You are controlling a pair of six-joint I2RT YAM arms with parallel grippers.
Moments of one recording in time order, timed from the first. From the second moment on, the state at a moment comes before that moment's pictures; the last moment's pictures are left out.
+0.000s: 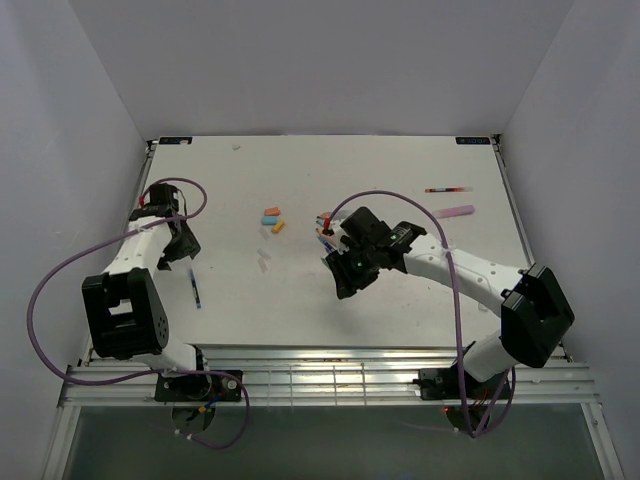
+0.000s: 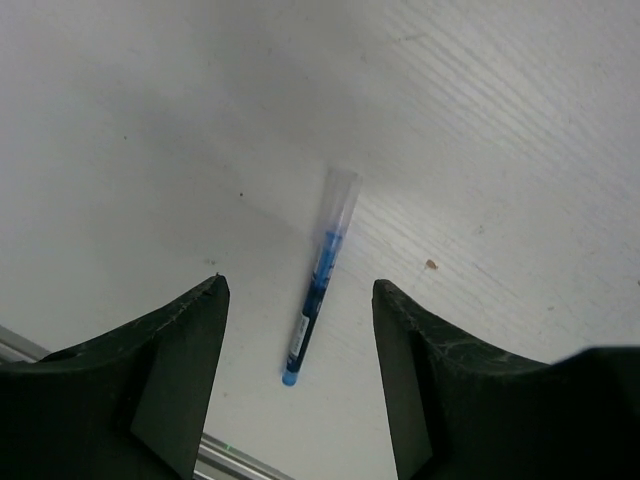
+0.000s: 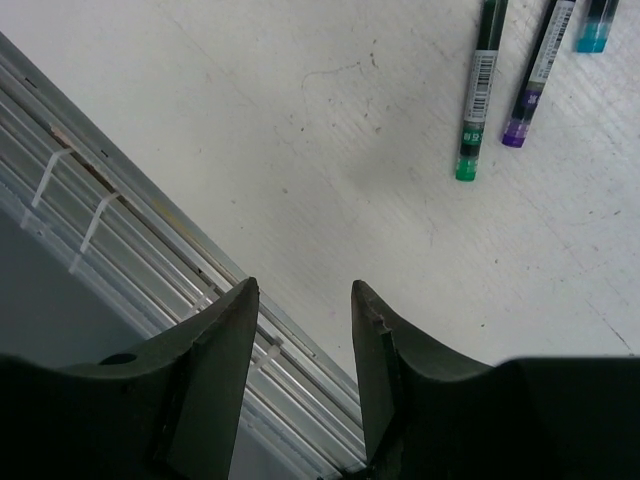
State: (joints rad) left arm 0.13 1.51 1.05 -0.77 -0.27 -0.39; right arm 0.84 1.51 1.12 -0.69 -0.26 0.18
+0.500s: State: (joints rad) left arm 0.16 1.51 0.84 -0.47 -0.13 -0.15; right arm 0.84 1.46 1.10 -0.69 -0.26 0.17
